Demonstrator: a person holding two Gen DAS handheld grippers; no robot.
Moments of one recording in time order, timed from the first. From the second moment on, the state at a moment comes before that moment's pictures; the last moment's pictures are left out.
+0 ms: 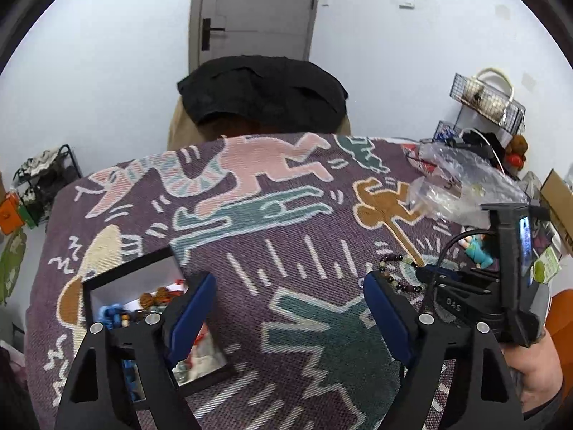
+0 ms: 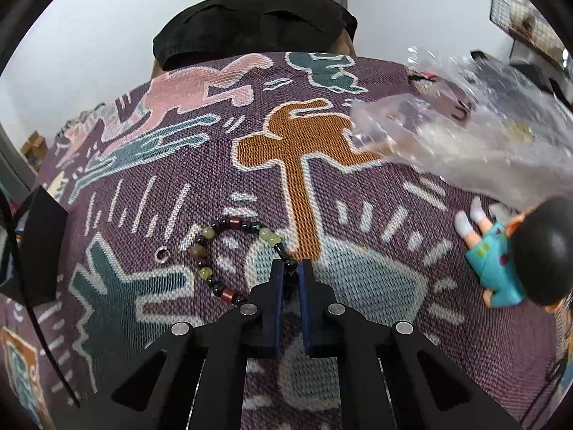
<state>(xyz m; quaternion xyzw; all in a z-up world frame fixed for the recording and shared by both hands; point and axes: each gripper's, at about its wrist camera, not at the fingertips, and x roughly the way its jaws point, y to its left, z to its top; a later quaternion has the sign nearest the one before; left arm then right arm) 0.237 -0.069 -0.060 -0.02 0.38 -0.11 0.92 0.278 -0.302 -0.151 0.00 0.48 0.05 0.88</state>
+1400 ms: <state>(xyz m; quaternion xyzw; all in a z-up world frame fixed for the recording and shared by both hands) 0.281 -0.169 -0.135 0.07 0.46 -0.15 0.87 0.228 -0.379 -0.112 0.12 0.41 0.06 0.90</state>
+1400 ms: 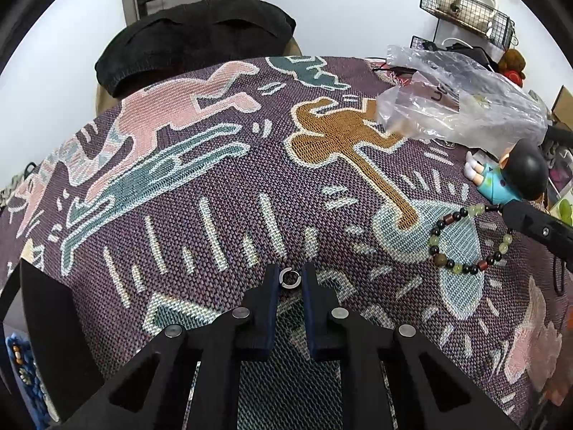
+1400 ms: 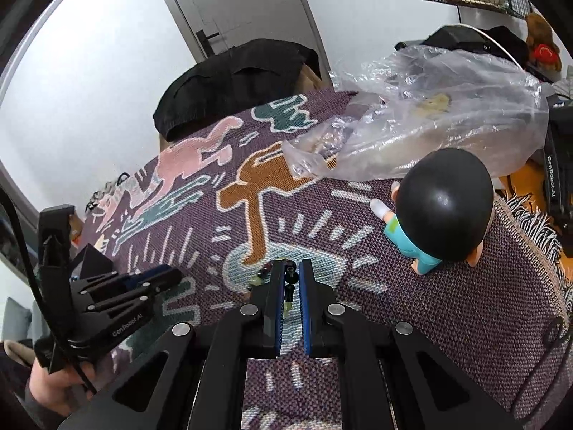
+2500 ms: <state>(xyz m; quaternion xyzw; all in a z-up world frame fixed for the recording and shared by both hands) 0.230 -0.004 -0.053 -0.03 0.38 -0.07 0.92 0.228 -0.241 -0.045 0.05 0.35 0.16 0.92</state>
